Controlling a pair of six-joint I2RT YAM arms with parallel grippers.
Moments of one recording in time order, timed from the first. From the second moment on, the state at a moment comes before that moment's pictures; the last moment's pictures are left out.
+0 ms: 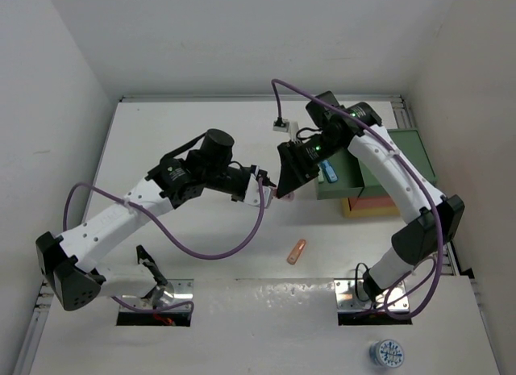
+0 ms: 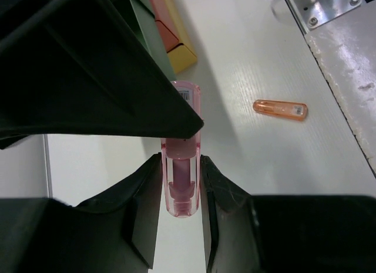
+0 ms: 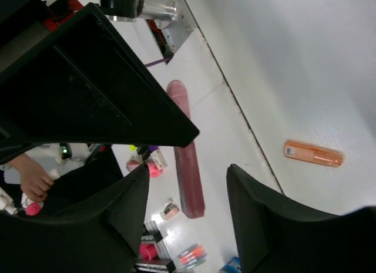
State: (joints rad) left arm -0.79 1.24 1.25 -0.58 0.69 0.96; right arm 0.48 1.62 1.68 -1.31 -0.86 -0.08
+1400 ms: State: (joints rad) left arm -0.84 1.14 0.82 -0.12 0.22 0.01; right arm 0.30 1.35 1.34 -0.93 0.06 0.10
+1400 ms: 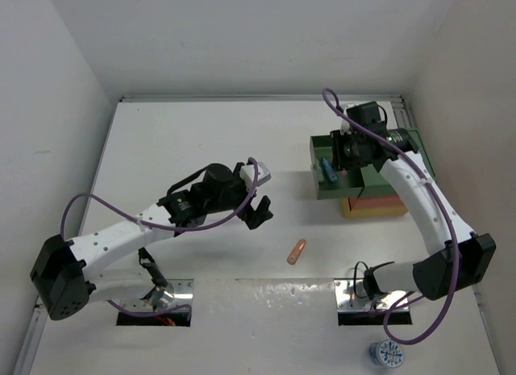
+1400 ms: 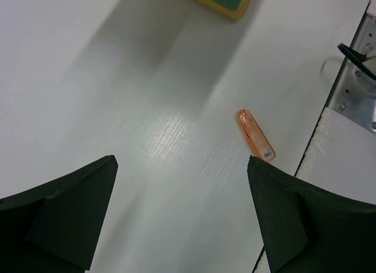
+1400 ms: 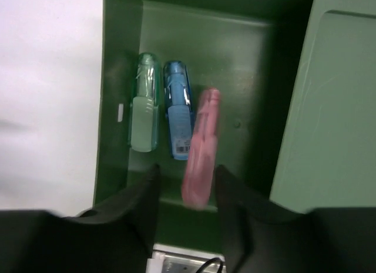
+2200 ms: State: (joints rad) left arm -1.08 1.47 0.83 -0.15 0.12 0.06; right arm 0.27 1.28 1.45 -0.88 0.05 0.09
